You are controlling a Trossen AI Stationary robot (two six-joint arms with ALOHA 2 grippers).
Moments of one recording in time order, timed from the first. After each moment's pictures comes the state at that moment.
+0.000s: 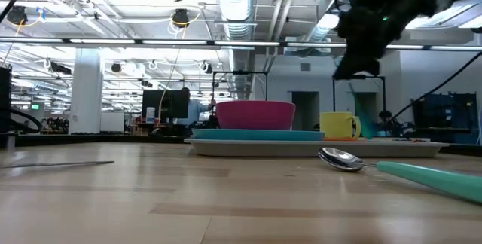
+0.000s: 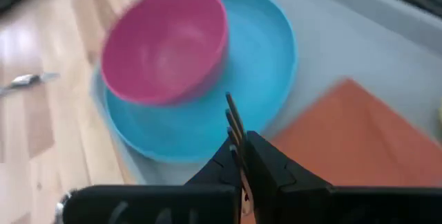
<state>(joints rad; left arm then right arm) -0.41 1.81 1.75 -1.05 -1.09 -0.20 -0.47 1.04 0.70 -0.44 -0.21 0.15</state>
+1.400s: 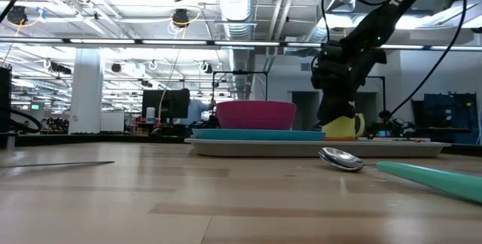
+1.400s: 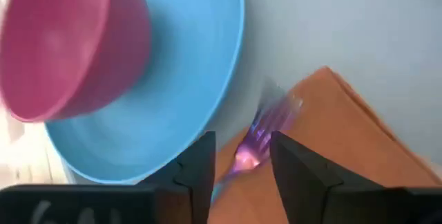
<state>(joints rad) -0.41 1.81 1.75 -1.17 -0.94 -0.41 -0.80 1.60 0.90 -0.44 -0.57 -0.13</state>
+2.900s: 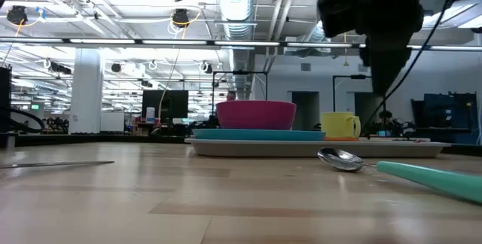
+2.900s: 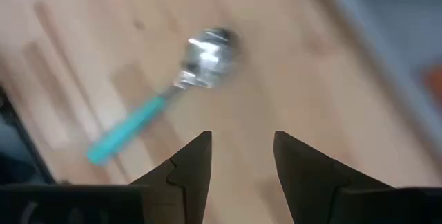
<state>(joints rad) -0.61 1.81 1.71 -1.57 -0.69 -1.06 0.26 1.56 1.08 -0.79 -0.12 0.71</state>
